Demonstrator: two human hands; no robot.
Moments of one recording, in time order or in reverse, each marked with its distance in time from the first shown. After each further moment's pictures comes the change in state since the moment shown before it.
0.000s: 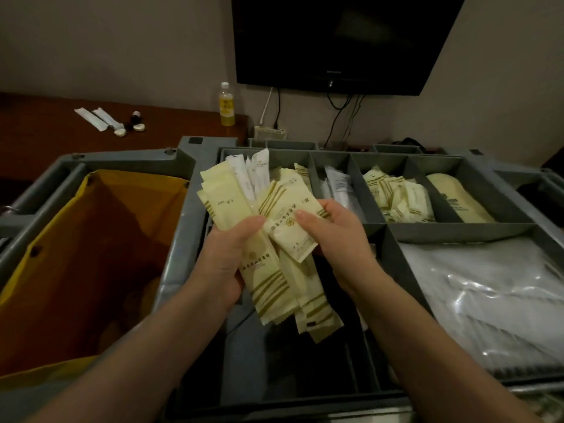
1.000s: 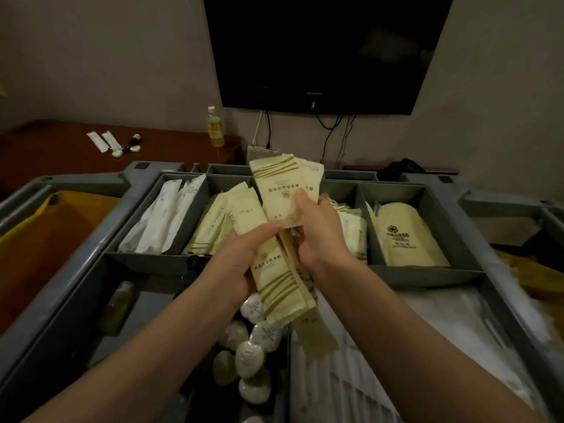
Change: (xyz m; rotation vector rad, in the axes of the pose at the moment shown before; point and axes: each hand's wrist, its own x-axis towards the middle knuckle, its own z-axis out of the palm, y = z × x) left_hand 0.031 -0.068 0.202 0.013 0.031 -0.126; right_hand 0.101 -0.004 -0.155 0.519 0.018 0.284
